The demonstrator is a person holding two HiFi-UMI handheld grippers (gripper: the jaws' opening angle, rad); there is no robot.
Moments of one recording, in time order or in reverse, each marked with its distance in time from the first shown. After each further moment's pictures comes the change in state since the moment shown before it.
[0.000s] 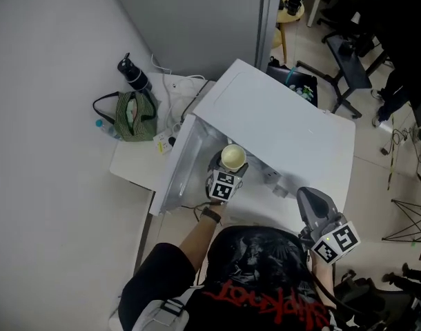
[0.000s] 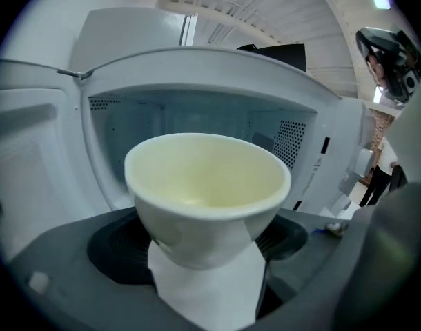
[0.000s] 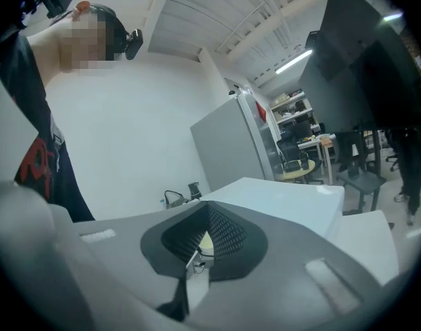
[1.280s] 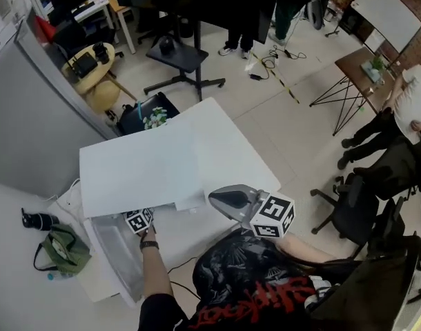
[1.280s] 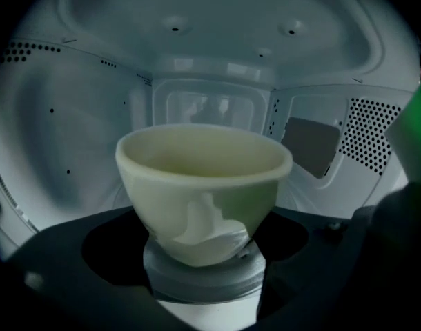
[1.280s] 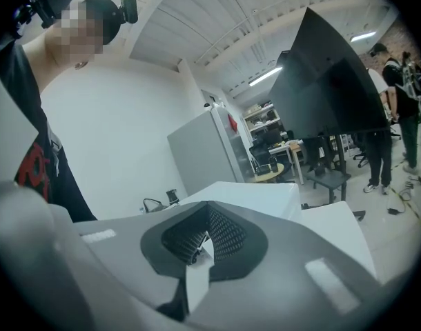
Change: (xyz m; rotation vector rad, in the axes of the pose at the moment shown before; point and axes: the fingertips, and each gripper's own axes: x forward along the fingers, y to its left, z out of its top) left arm 0.121 0.061 0.005 -0.003 0.040 -0.033; right arm -0.036 -0.034 -0.026 0.042 -0.043 -0.200
